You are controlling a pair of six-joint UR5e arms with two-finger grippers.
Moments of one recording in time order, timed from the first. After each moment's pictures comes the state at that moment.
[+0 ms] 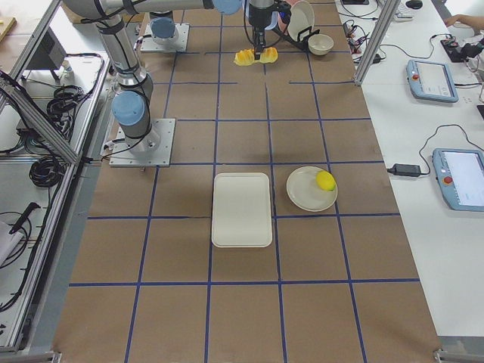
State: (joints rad) left arm -1.46 -1.70 -1.68 -1.40 1.43 0.01; right arm 1.59 -1.57 1.51 -1.48 -1.64 -0.09
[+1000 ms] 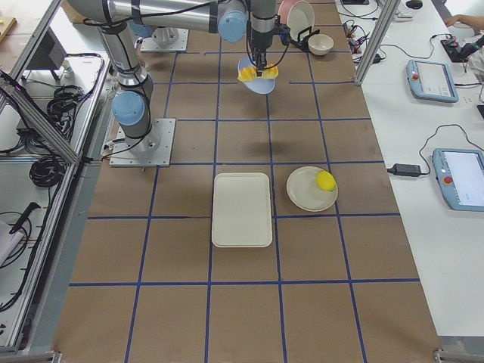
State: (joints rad) left arm -1.97 -1.86 -1.78 -0.98 1.47 -0.69; right arm 1.59 -1.54 1.71 -1.75 -1.63 -0.07
